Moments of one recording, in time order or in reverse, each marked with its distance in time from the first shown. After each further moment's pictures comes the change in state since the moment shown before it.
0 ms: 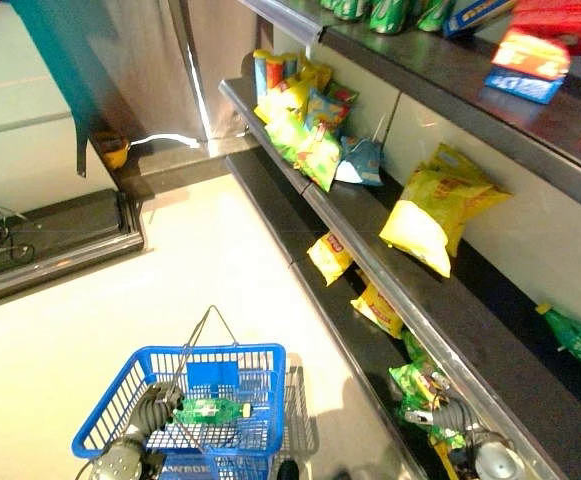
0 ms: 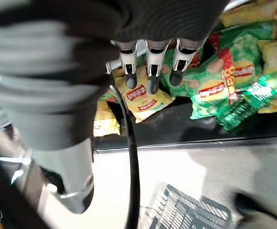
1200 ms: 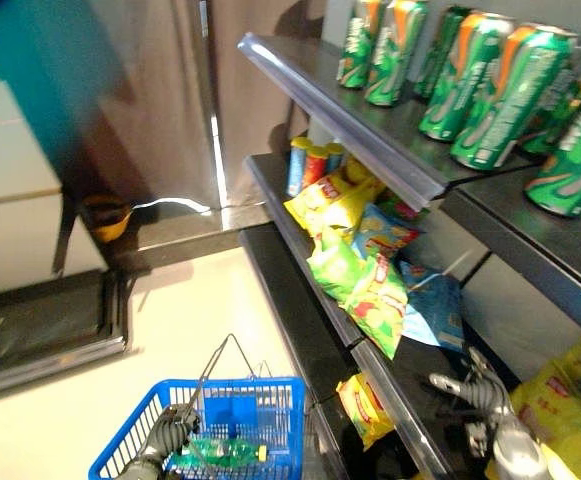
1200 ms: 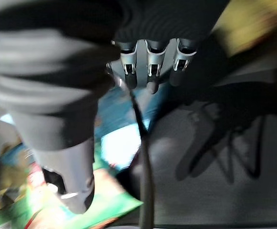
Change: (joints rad) left arm 0.108 -0.039 -0.034 -0.052 0.017 0.039 0.007; right arm 0.056 0.033 -0.198 -0.148 0.033 -0.015 -0.086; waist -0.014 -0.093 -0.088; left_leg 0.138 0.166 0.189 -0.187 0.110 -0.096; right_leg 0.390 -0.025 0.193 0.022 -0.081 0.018
